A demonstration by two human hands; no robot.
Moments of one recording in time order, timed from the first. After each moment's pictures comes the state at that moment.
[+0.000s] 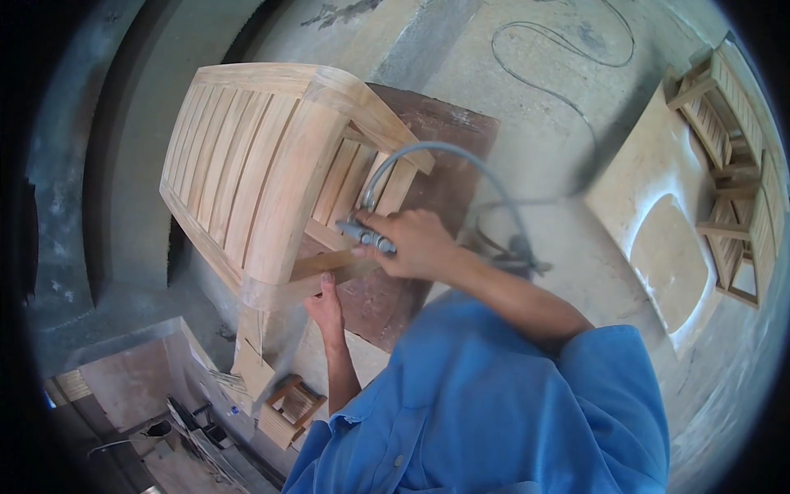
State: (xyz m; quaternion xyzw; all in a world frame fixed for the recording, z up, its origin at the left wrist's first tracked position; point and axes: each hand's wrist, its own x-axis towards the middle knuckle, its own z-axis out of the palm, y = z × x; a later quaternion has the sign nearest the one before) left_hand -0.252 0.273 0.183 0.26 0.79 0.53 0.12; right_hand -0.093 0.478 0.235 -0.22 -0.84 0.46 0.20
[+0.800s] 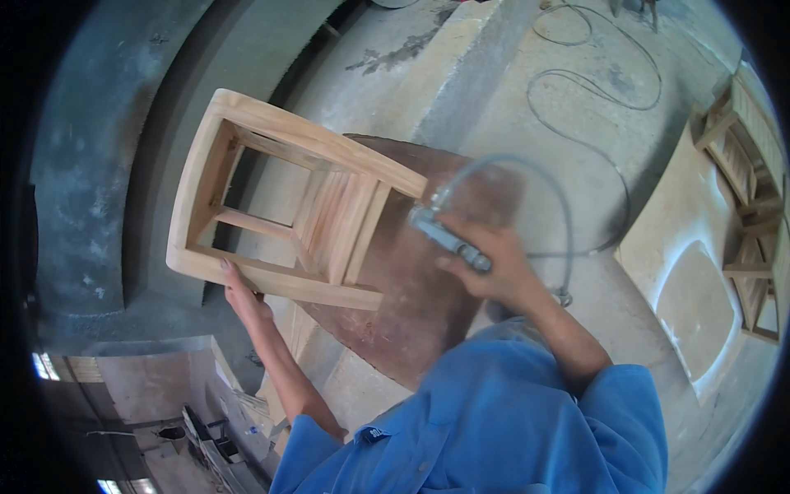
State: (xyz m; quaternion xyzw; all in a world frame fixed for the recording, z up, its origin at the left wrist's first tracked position) left_hand -0.394 0.356 0.360 0.09 0.78 0.62 -0.02; right_hand -0.044 0.556 0.270 -0.20 -0.74 0.50 0.40
